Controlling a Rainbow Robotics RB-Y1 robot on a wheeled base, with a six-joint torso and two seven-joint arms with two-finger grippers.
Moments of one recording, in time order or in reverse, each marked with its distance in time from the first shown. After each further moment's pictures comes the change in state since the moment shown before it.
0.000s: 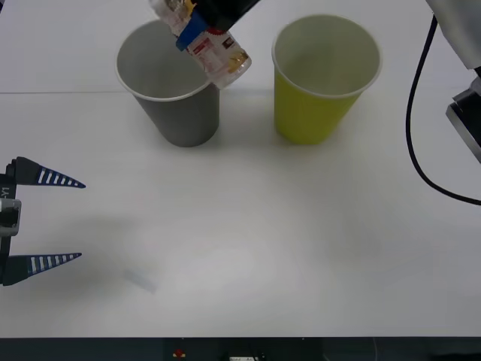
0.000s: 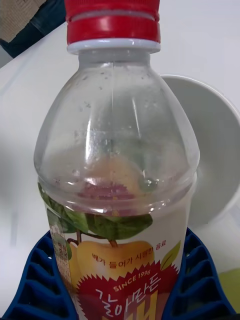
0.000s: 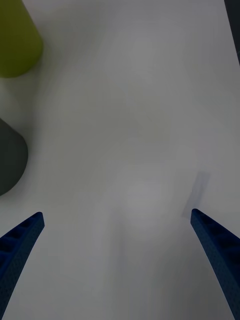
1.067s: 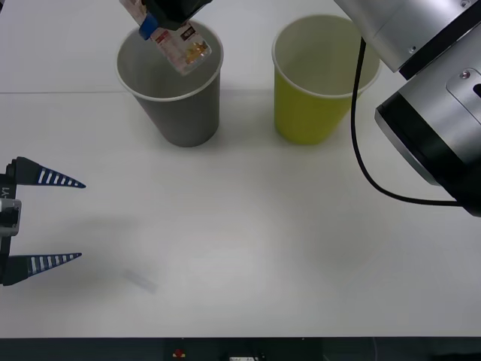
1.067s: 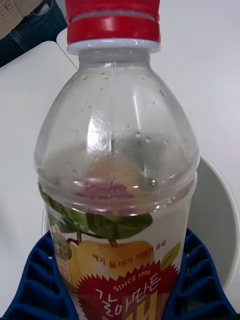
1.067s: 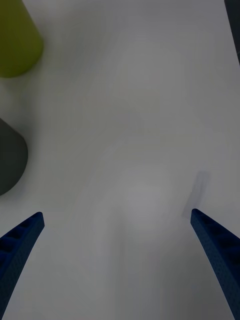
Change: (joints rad) right arm -0.114 0.202 0.027 0.294 0.189 0.241 0.034; left arm 0.000 0.000 0.000 0.000 0.000 0.000 0.000
